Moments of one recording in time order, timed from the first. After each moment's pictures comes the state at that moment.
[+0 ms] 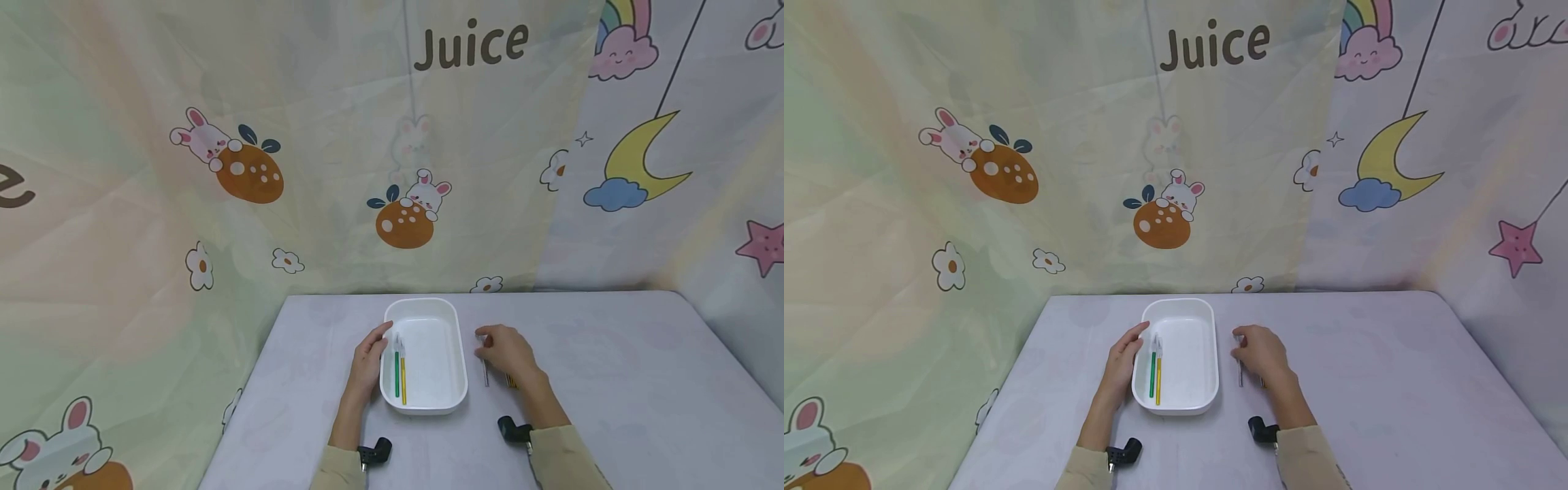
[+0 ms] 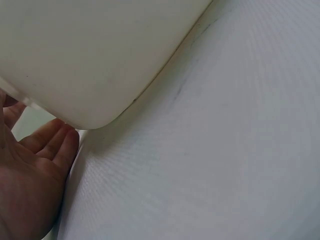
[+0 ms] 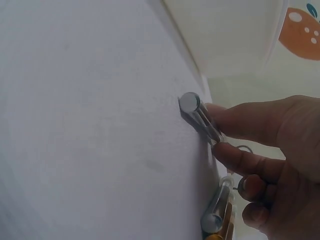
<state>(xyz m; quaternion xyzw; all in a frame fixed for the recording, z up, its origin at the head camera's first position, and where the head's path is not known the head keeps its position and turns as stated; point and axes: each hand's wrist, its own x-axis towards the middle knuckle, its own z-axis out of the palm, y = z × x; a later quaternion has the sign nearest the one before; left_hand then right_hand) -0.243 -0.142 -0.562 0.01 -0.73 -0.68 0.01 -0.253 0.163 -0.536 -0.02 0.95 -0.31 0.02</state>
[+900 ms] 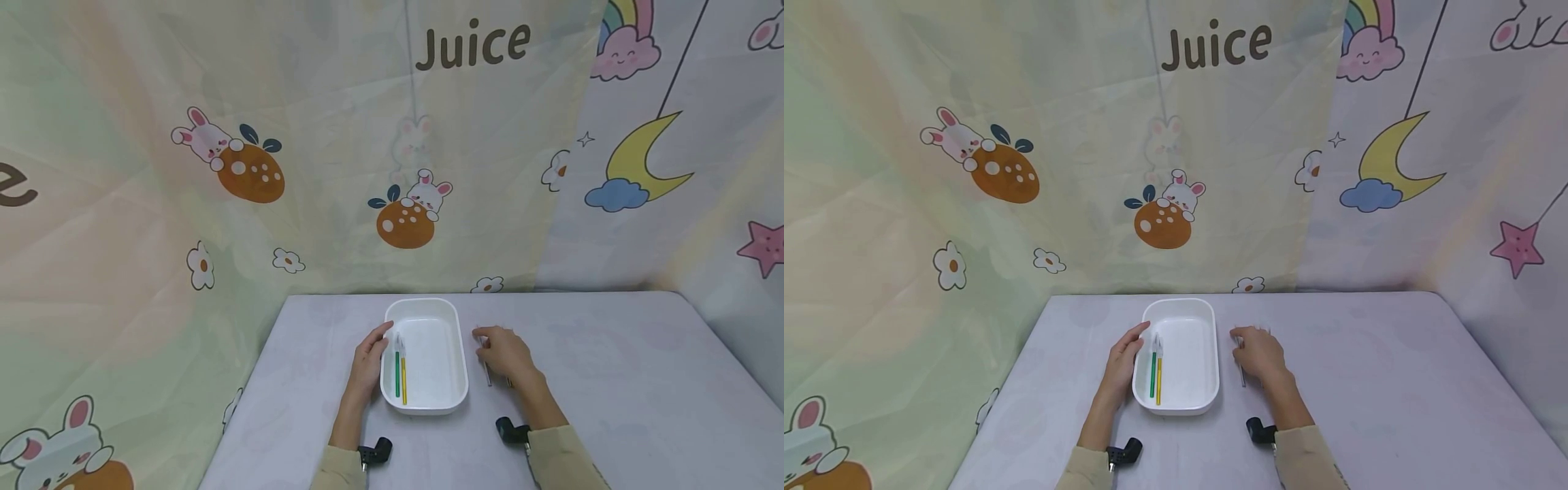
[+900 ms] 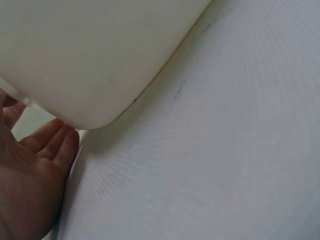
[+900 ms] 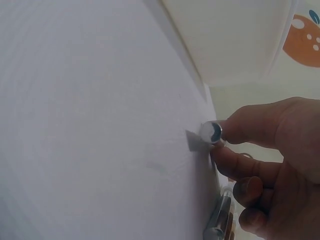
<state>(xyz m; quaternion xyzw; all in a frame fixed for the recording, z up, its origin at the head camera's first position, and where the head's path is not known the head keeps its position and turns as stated) -0.245 -0.143 -0.566 0.01 -0.73 -0.68 0.01 -0.253 0.157 -0.534 -0.02 0.96 -0.28 0.03</state>
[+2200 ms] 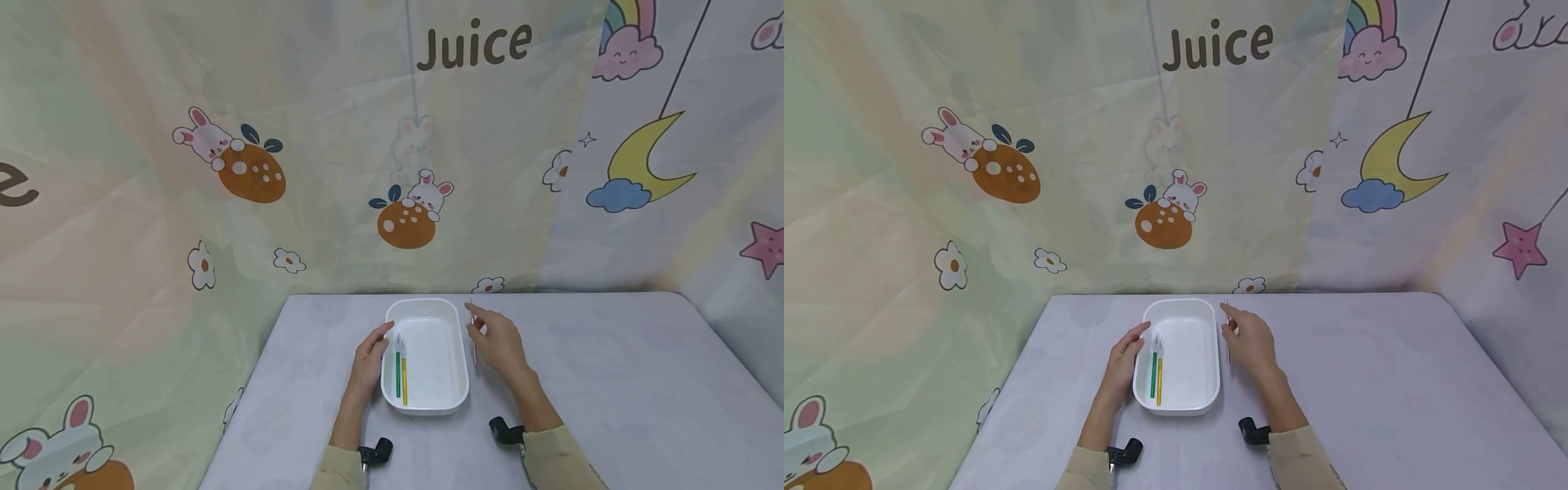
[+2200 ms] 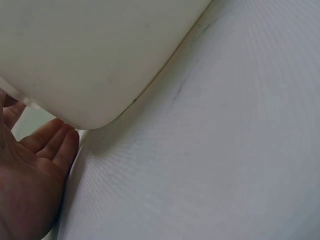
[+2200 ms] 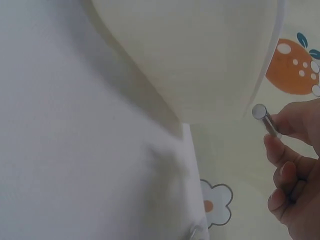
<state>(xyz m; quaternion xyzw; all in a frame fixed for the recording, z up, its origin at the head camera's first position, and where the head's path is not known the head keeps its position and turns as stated) -0.244 -0.142 -0.565 0.01 -0.74 -0.68 0.01 -0.251 0.138 -0.512 -0.05 0.92 -0.35 -0.14</state>
